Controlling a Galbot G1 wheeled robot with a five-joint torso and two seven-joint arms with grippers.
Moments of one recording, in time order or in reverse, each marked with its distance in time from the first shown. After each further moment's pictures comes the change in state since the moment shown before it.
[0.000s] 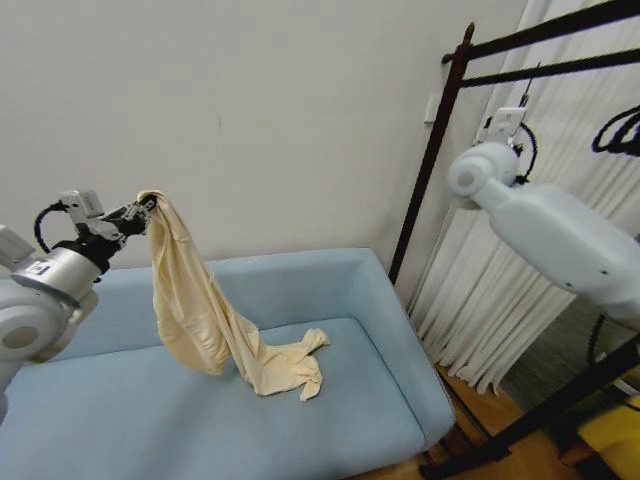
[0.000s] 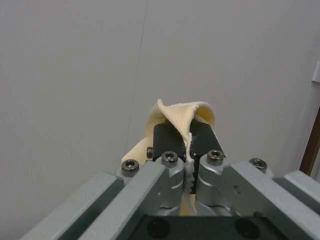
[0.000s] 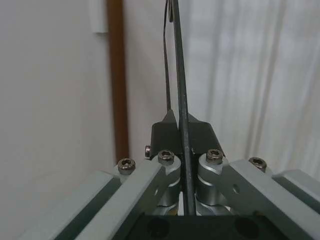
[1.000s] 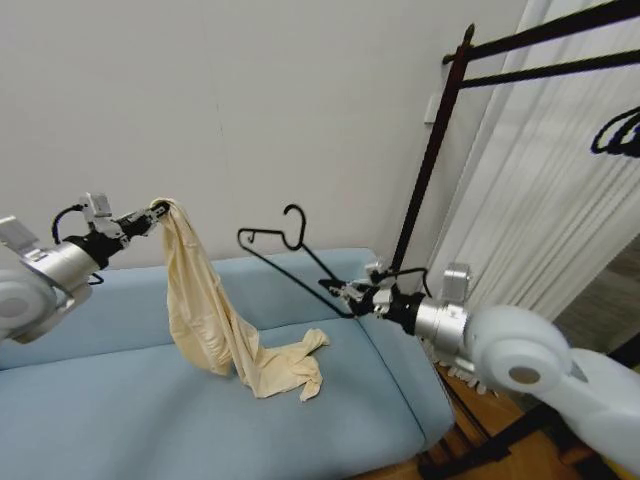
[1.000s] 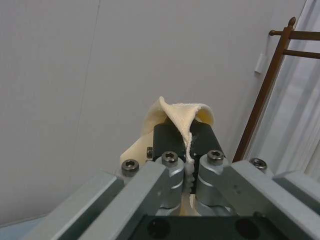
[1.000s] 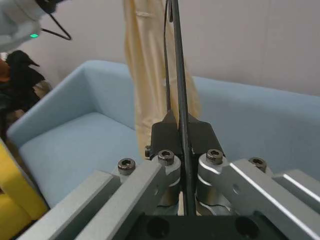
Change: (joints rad) left arm 0.039 0.250 0.040 0.203 -0.304 -0.082 0.306; right arm -0.895 -0.092 0.481 0.671 0.059 0.000 -1.020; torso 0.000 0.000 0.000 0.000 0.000
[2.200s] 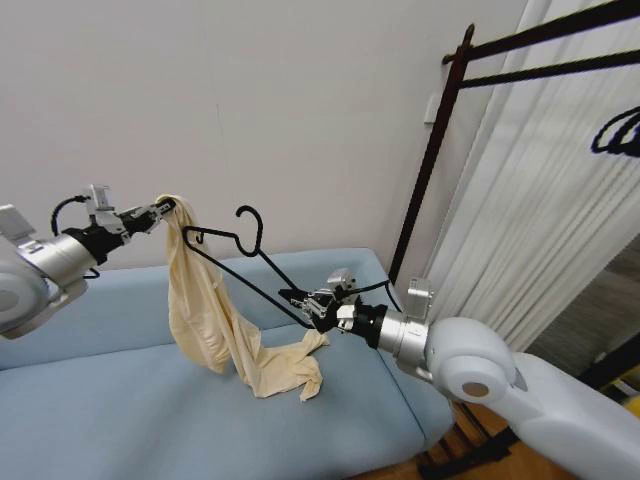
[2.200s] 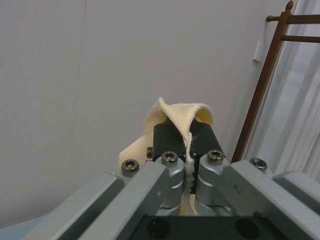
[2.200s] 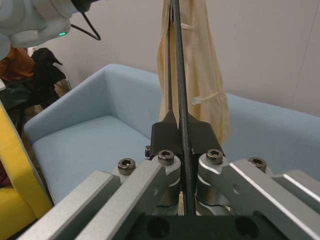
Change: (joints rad) left arm 0.006 -0.001 -0.017 -0.061 0.039 0.026 -0.046; right arm 0.124 0.136 -0.176 -0.028 -0.147 0.011 -0.018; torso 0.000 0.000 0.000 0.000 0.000
